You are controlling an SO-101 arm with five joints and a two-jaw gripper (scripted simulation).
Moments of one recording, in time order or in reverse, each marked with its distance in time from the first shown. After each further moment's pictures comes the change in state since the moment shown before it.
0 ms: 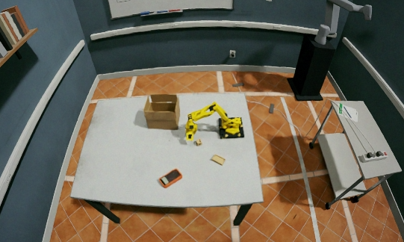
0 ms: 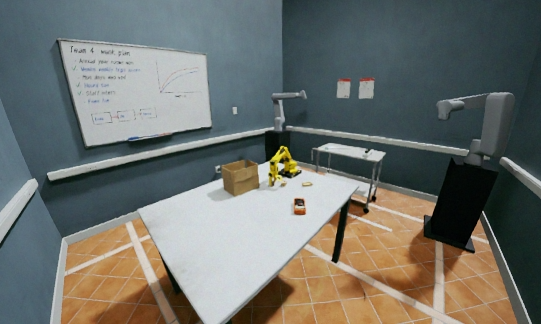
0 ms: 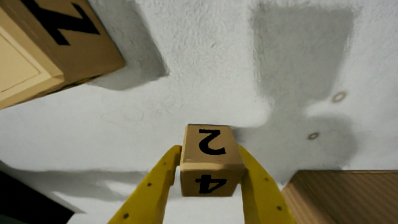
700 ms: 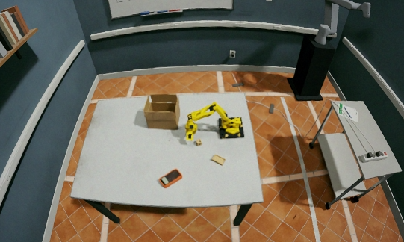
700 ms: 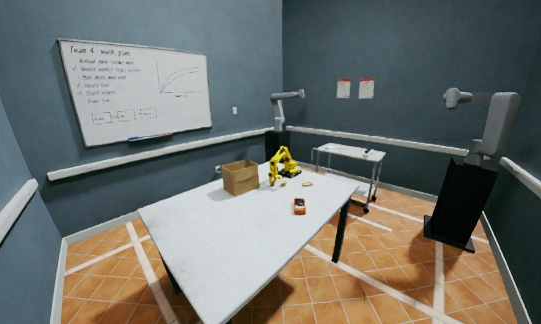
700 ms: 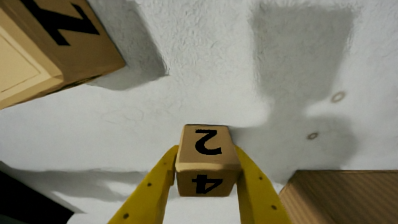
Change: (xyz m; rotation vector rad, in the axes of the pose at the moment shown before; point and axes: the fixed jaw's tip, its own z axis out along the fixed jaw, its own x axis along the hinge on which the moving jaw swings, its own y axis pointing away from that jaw) arm 0.000 0.000 0.000 0.001 0.000 0.000
